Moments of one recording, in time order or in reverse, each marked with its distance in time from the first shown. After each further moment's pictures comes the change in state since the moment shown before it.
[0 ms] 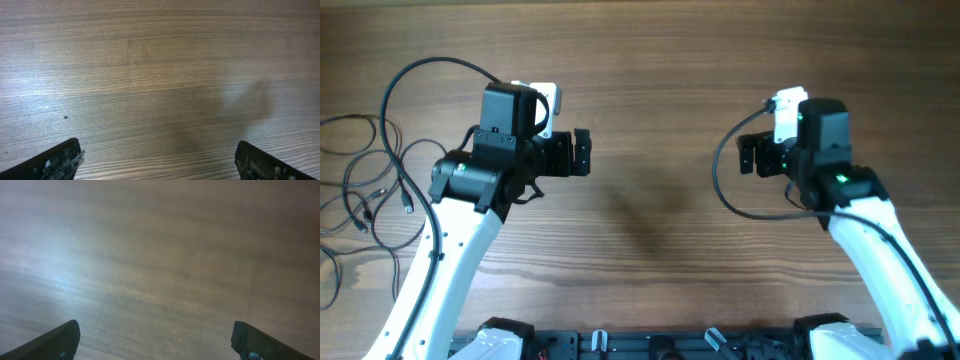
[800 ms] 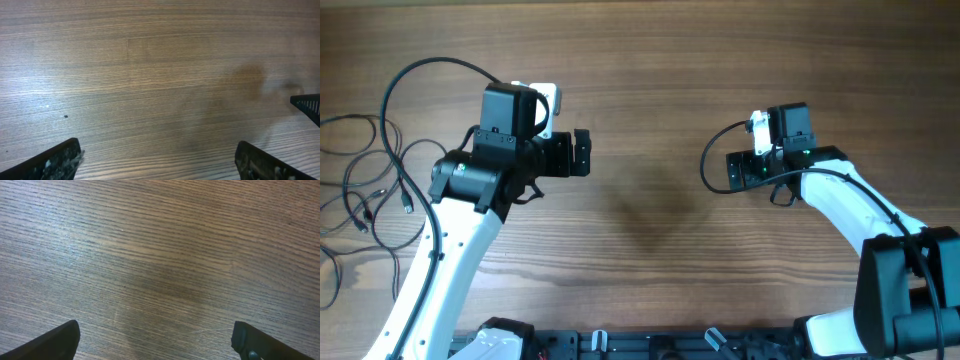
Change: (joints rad) left arm 0.000 0.000 0.000 -0.003 0.000 0.000; right arm 0.000 0.332 0.000 0.008 0.002 0.000
